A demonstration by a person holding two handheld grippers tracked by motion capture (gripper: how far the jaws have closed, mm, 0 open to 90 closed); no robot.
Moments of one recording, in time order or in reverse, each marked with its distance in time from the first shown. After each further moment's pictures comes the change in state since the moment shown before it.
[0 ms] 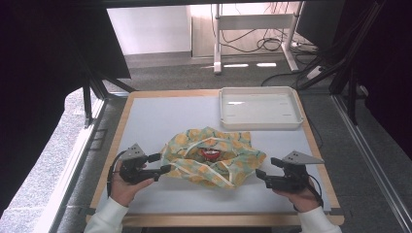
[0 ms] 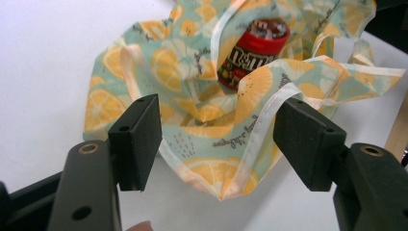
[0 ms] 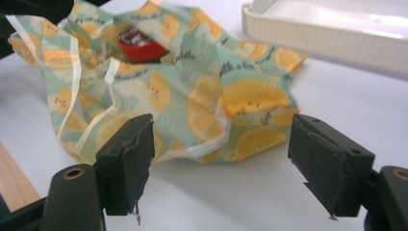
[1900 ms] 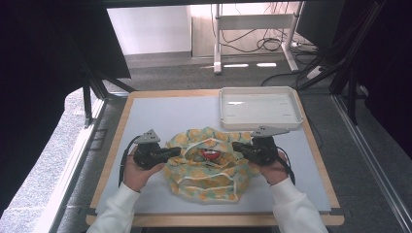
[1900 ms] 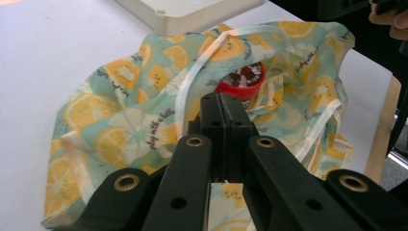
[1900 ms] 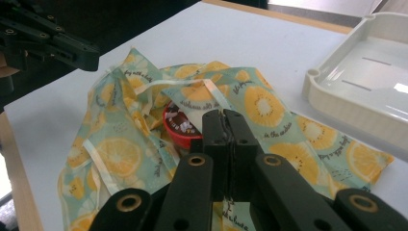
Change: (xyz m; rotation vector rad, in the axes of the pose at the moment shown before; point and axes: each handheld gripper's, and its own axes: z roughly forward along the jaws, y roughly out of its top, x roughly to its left) left arm -0.011 0.046 0.031 0.042 -0.078 0.043; right arm 0.028 0.071 0.063 0.009 0.153 -0.076
